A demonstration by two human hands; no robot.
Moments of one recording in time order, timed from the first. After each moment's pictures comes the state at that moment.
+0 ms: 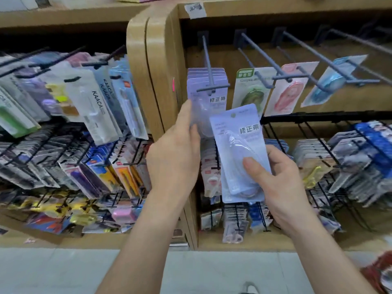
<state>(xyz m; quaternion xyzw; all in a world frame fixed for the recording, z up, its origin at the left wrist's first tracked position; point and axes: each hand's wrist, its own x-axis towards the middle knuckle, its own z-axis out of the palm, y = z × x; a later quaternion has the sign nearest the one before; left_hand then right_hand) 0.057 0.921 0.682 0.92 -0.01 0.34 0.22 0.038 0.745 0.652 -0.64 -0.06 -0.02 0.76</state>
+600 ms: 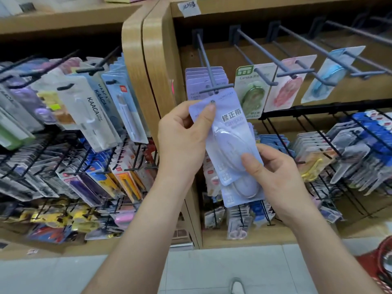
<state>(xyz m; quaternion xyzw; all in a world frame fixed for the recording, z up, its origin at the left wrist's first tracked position) 0.071 0.916 0.708 0.67 -0.04 0.18 0.71 0.041 0.757 0.655 -0.66 -0.08 -0.01 0.75</state>
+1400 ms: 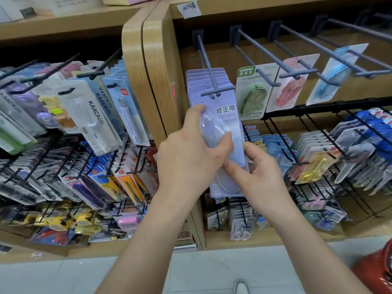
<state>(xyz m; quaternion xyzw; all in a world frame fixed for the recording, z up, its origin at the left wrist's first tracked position) 0.059 0.918 0.705 0.92 0.00 0.20 0.33 0.048 0.784 0.652 -0.73 -0.10 -0.04 0.68</state>
